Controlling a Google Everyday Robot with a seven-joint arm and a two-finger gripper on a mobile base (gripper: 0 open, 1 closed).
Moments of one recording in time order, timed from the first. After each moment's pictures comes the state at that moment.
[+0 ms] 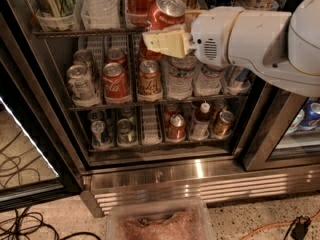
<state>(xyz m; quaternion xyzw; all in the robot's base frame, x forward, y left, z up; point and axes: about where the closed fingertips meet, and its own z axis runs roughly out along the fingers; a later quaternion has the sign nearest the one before) 0.550 -0.019 1.040 -0.36 0.67 0.23 0.60</state>
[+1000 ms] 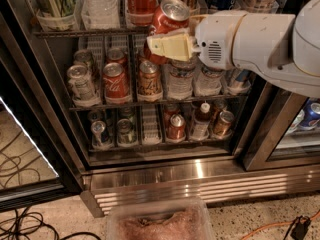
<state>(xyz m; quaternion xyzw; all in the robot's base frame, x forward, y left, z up) 0.548 -0.026 1.032 -0.36 0.68 0.23 0.59</state>
